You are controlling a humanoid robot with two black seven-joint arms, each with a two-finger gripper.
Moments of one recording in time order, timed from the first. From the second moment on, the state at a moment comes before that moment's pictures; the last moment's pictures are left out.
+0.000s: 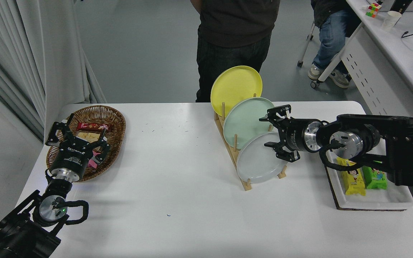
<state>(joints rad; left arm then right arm) -0.40 0.28 -1.19 -0.64 0.14 -0.56 -0.39 1.38 -0.48 -0.40 1.18 0.42 -0.09 0.00</state>
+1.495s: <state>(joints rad) -0.40 0.28 -1.19 -0.64 0.14 -0.56 -0.39 1.38 -0.49 -0.39 1.21 0.43 -0.12 -0.01</state>
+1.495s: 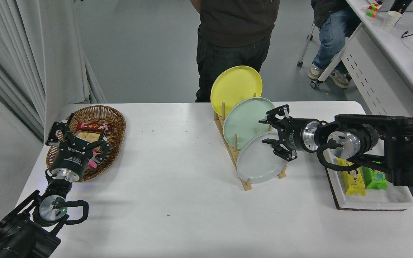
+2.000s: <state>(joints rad) -0.40 0.28 -1.19 -0.64 0.14 -0.56 -0.39 1.38 -0.50 -0.40 1.22 0.43 -0.12 -0.01</state>
